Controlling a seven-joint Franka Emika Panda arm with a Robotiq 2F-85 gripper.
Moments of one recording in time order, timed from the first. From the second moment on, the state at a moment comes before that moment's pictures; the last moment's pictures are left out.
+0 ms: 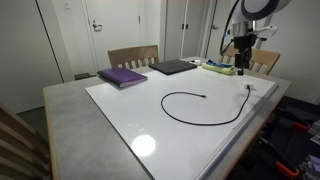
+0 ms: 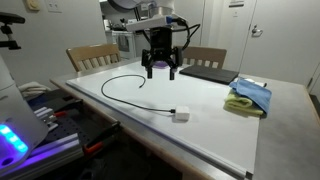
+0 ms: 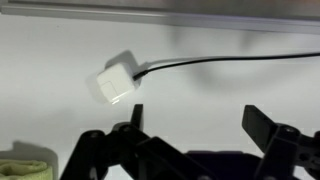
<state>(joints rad) -0.10 0.08 -0.21 -2.52 -0.31 2.39 -0.19</state>
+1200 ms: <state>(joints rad) -0.04 0.14 0.03 -2.53 0.10 2.65 -0.44</state>
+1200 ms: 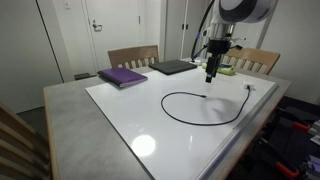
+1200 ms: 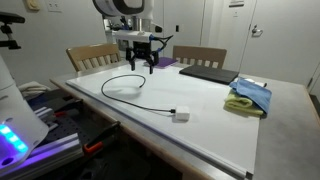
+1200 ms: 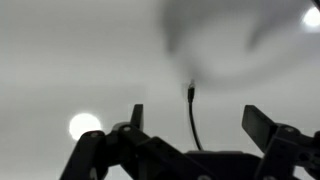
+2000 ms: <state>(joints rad) -0.04 0.32 0.09 -2.53 -0.05 2.88 -0.47</state>
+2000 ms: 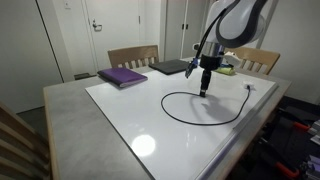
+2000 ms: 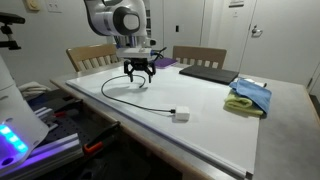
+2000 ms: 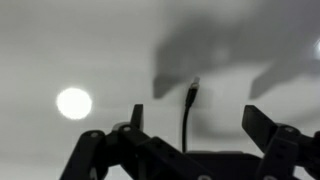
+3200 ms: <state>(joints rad) 0.03 0.37 0.02 -2.53 -0.26 2.92 -0.26</state>
